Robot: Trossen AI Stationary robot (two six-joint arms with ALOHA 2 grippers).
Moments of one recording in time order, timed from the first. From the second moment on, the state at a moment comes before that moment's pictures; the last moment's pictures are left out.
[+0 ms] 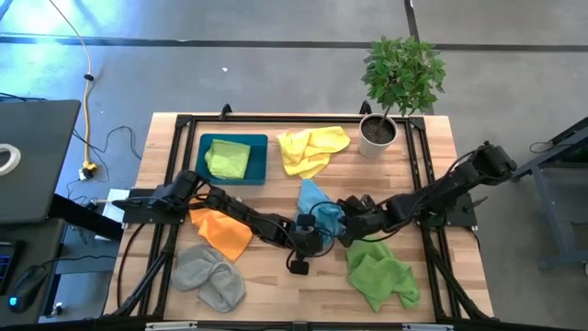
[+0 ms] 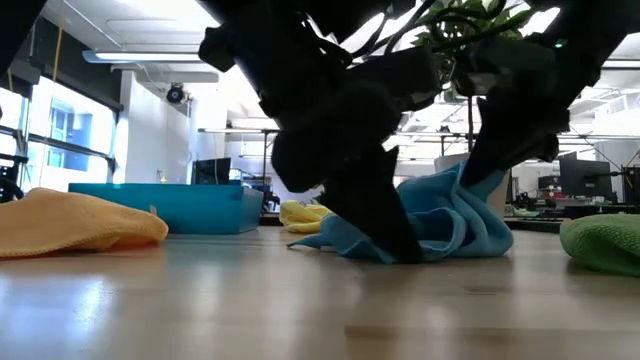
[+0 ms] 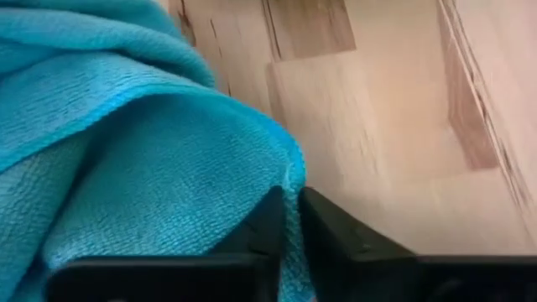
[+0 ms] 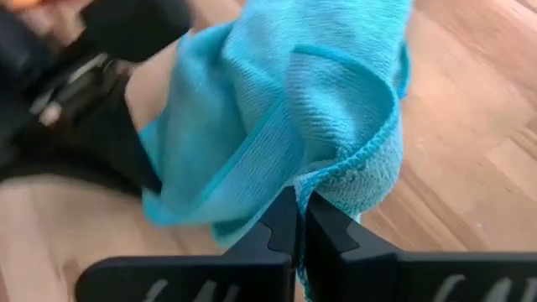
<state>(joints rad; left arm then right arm) -0.18 2.19 1.41 -0.22 -0.16 -0.09 0.39 1.44 0.72 -0.29 0.39 0.94</state>
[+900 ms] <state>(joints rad) -0.06 1.63 1.40 -0.65 -0.28 0.09 0.46 1.43 1.26 -1.14 0.66 0.52</state>
